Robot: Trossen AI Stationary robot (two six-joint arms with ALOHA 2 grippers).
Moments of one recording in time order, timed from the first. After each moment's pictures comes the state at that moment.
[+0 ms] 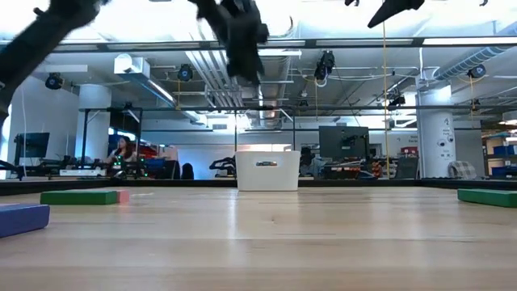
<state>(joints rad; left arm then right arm) 0.54 2.05 2.27 -1.26 0.33 0.26 -0.17 1.20 1.56 -1.13 0.40 0.58</state>
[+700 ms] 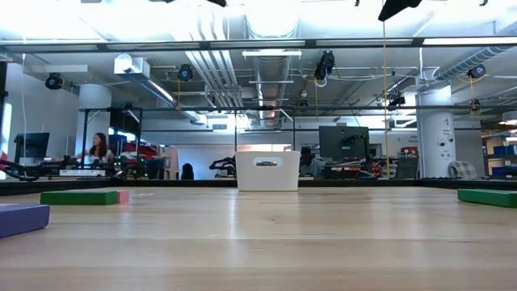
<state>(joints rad) -0.17 1.40 1.49 -0.73 -0.51 -0.60 -0.01 1.20 1.54 -1.27 0.06 0.30</state>
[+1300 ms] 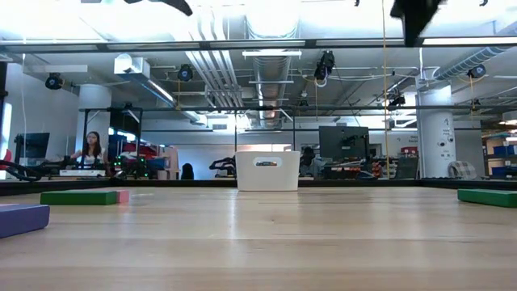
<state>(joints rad) -0.30 1.35 1.43 -0.94 -0.59 -0.85 0.19 1.35 1.43 -1.37 0.02 0.37</state>
